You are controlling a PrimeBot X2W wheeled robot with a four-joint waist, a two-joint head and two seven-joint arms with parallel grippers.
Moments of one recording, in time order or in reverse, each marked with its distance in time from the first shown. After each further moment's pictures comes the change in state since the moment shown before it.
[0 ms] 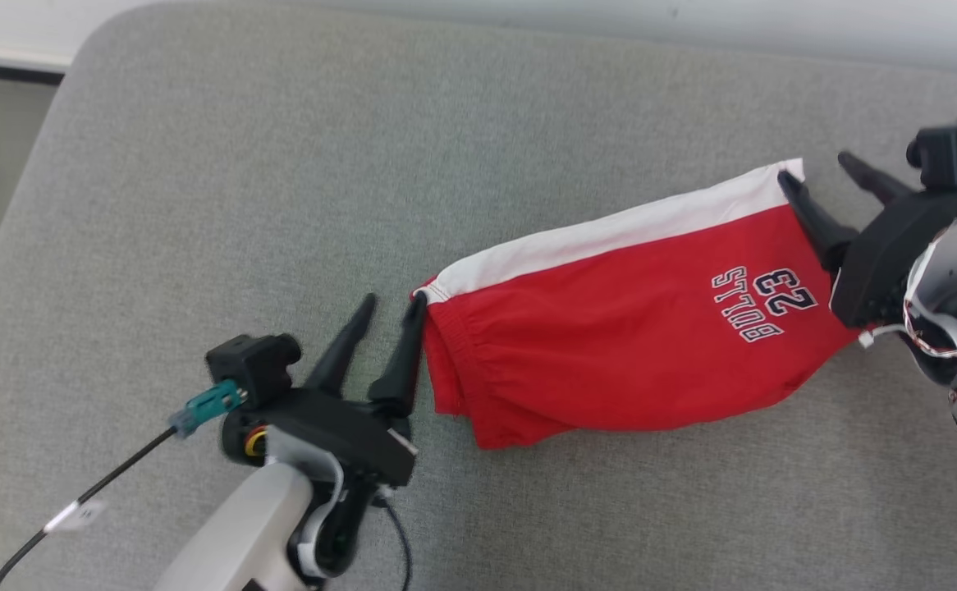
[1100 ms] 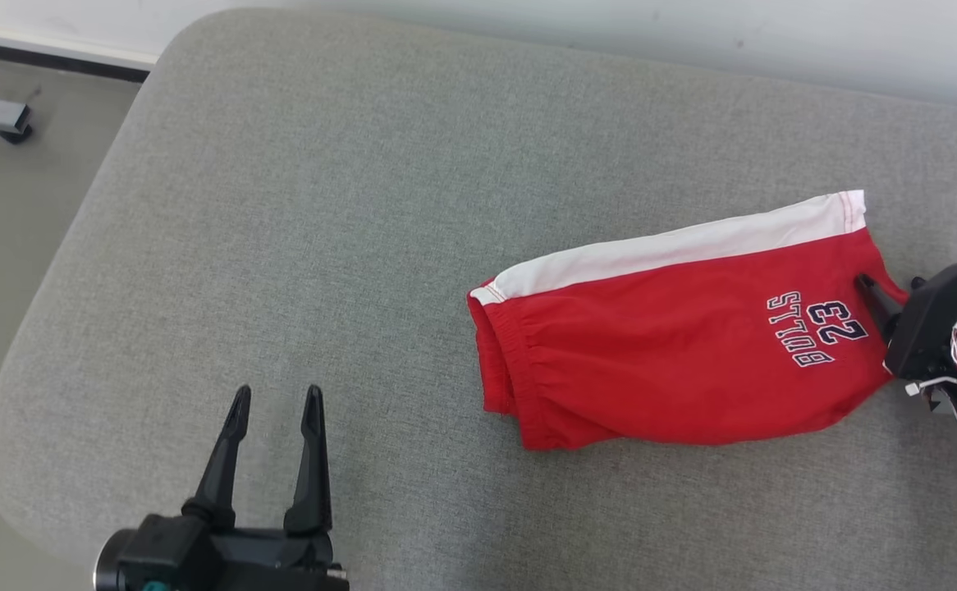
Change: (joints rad) left arm 0.501 -0.124 0.468 -0.424 0.709 0.016 -0.015; right arm 0.065 0.058 -0.192 0.333 0.015 0.000 0.109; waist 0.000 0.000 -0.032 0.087
